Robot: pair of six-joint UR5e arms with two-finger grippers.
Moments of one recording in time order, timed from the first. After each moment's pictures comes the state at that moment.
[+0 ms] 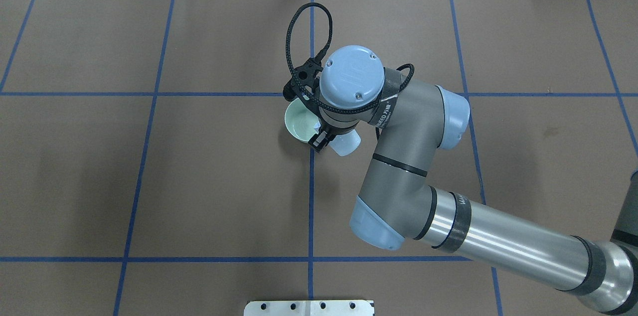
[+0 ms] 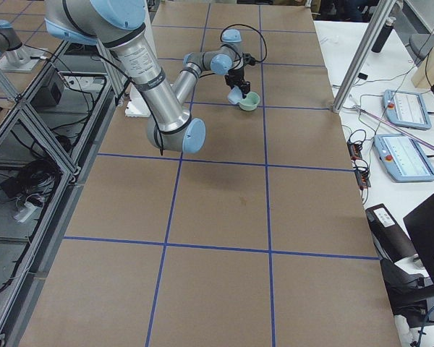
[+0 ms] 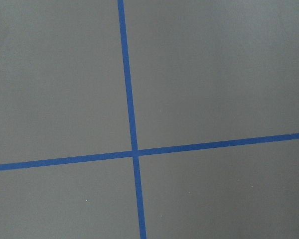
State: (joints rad) left arm -1.56 -1.71 -1.56 -1.56 -2.41 0.01; right arm 0.52 -0.80 1.66 -1.65 1.77 0.32
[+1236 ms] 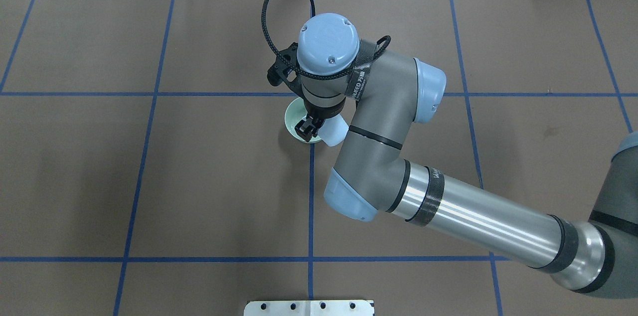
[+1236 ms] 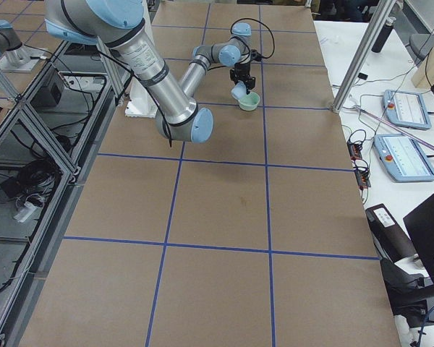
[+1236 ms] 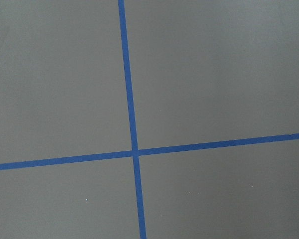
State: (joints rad) left arm -1.56 -1.71 -1.56 -1.56 -2.42 0.01; right arm 0.56 -0.71 1.57 -1.68 1.85 0.28
